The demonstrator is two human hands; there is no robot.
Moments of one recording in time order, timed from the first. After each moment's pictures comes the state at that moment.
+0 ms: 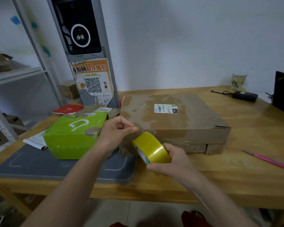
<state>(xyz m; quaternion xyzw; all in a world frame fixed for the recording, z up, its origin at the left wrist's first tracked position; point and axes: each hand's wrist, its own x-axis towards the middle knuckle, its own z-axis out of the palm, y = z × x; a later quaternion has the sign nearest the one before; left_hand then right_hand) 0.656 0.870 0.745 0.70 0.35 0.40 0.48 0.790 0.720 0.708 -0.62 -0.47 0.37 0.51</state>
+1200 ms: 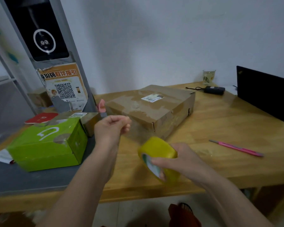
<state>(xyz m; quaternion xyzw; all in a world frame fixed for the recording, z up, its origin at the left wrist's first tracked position) 0.730 0.815 0.755 0.56 0.37 0.48 0.56 0.846 0.650 0.726 -0.57 -0.46 0.41 0.53</state>
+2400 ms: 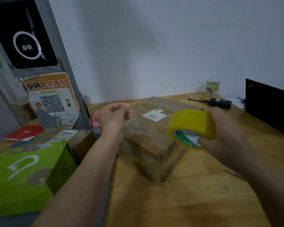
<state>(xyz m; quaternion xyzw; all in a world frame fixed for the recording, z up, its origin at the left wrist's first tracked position) 0.817 0.926 0.792 0.52 0.40 0.53 0.53 0.943 0.705 0.785 -0.80 -0.46 -0.09 0.37</state>
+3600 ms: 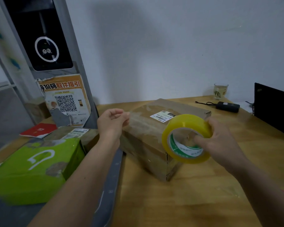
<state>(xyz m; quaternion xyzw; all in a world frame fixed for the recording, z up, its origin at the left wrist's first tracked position) 0.776 0.927 0.785 0.54 0.39 0.52 0.53 0.924 0.724 0.785 -0.75 -0.40 0.10 0.51</state>
